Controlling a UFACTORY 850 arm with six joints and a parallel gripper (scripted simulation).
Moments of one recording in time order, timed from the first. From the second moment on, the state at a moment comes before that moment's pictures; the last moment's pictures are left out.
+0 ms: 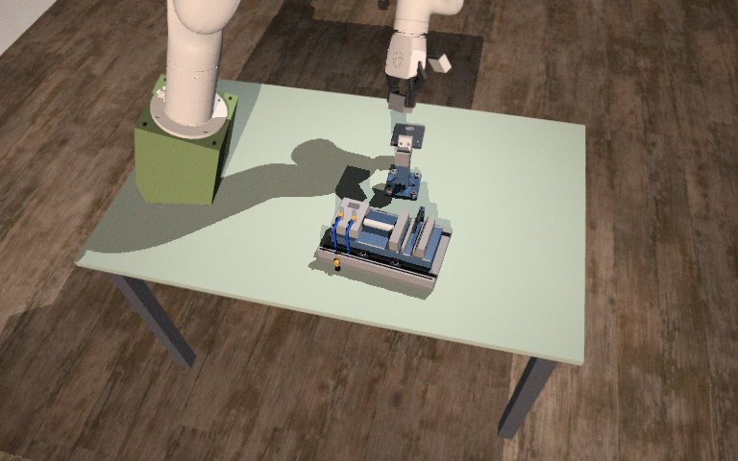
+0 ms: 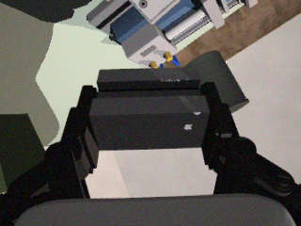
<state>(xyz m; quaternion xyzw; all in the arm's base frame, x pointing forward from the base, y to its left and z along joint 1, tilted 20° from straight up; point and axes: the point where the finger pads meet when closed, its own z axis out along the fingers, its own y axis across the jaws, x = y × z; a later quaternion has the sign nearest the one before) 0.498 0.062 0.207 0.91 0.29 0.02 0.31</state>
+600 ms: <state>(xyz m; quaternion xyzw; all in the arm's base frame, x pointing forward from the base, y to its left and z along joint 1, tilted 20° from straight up) 0.499 0.046 0.216 0.84 0.42 -0.04 0.34</state>
